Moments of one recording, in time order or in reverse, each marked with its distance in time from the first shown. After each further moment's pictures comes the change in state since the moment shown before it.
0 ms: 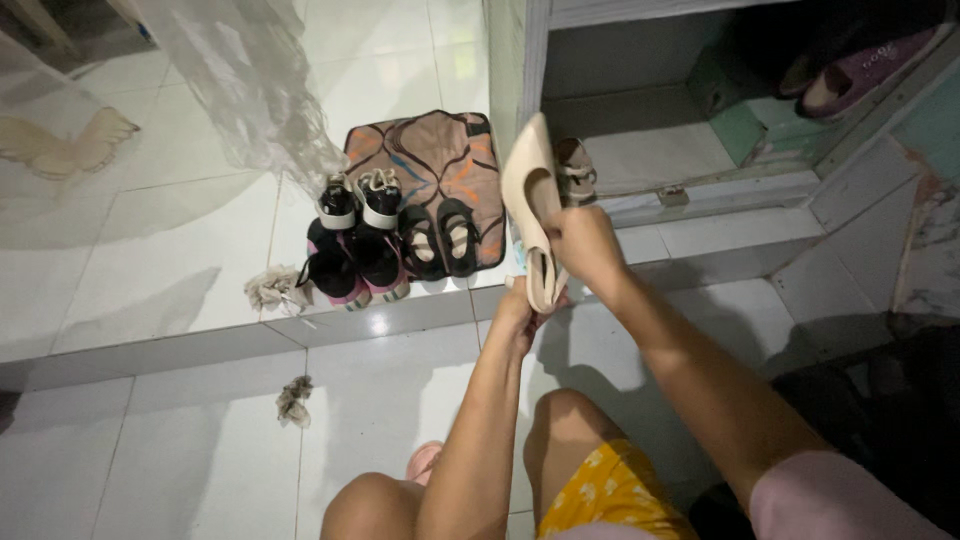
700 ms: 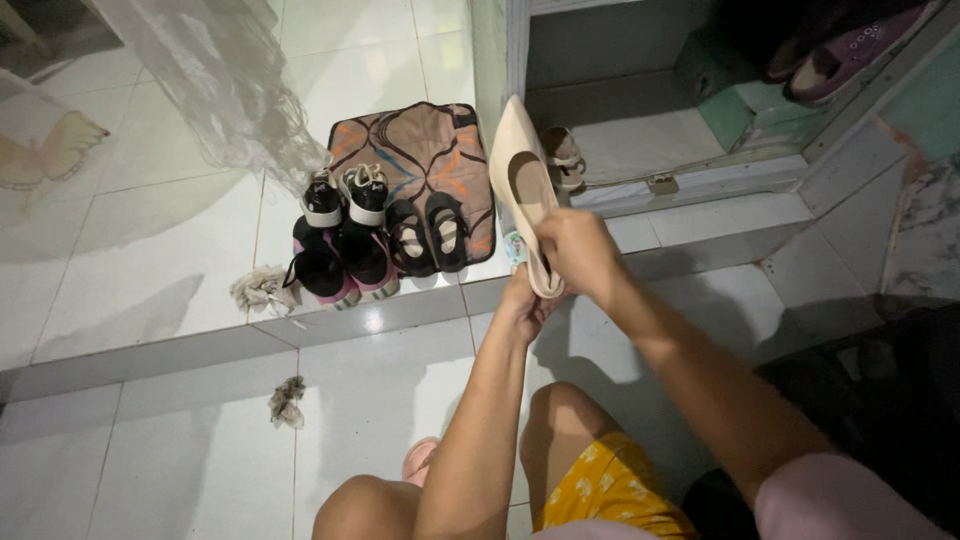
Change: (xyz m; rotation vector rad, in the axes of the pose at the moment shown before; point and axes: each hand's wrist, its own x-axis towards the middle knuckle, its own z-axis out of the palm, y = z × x) left_hand -0.001 0.012 0.031 -0.110 -0.080 -0.007; right_hand -0.020 -0.008 -0.023 -0.007 0.034 -0.192
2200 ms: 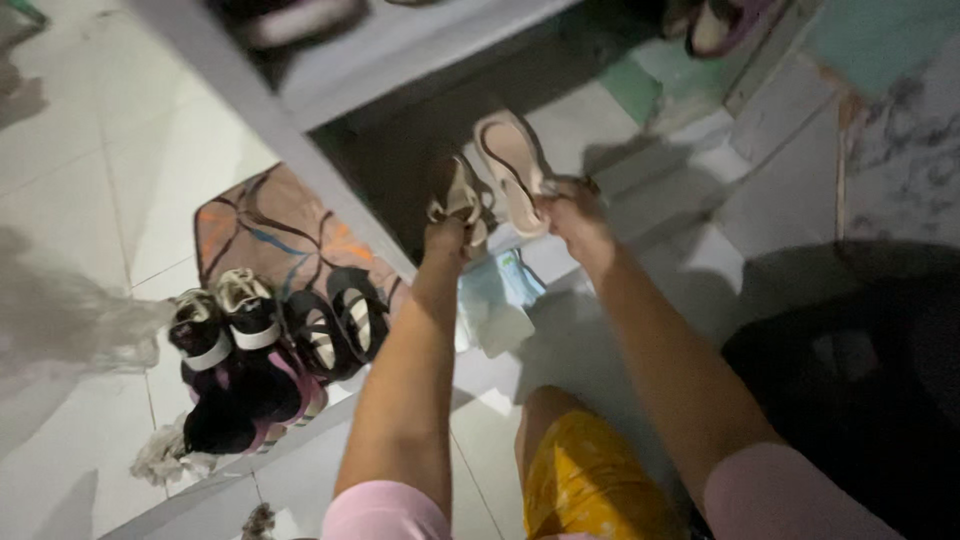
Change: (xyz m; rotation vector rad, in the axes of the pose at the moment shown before) left_hand 0.316 0.016 -0.026 0.691 0.399 -0.142; right_hand 0.028 0.255 0.046 1.125 0.299 1.002
